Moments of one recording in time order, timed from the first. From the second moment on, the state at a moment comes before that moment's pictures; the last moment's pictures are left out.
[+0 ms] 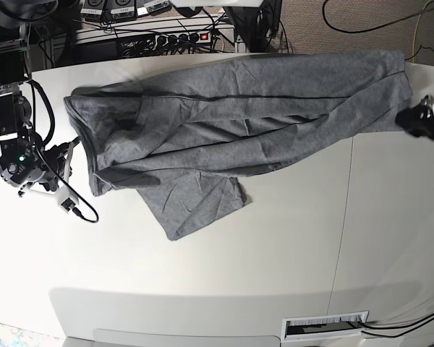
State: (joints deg) left arm 10.5 -48.4 -17.0 80.2 -83.7 -43.3 77.6; right arm 12.4 44.7 -9.1 86.5 24.6 32.3 -64.9
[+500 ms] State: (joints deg) left arm 12.9 -37.8 -16.9 80.2 -83.2 -43.3 75.0; right arm 16.2 32.5 -8.9 86.5 23.2 32.3 -64.2
